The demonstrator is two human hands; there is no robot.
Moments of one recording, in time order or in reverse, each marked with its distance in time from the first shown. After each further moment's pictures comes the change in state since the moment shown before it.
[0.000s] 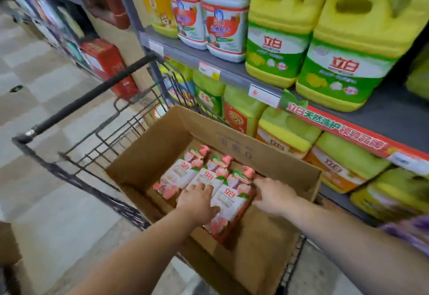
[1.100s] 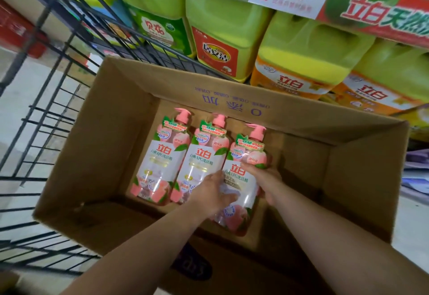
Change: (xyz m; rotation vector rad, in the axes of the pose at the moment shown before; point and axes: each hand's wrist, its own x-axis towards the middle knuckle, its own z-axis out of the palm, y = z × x) left_hand 0.122 -0.036 0.085 -0.588 -0.428 0.171; right_hand 0.135 -0.028 0.146 1.684 0.087 0.993
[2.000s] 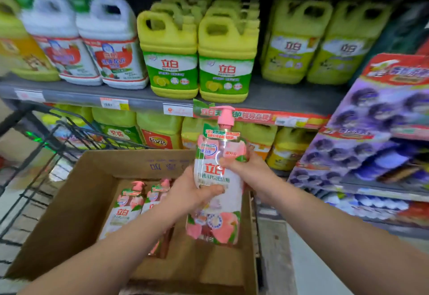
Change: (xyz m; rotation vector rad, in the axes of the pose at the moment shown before) left_hand -0.178 0.174 -0.021 -0.286 0.178 0.600; right_hand -0.263 -0.054 -0.150 0.045 -0.084 -0.861
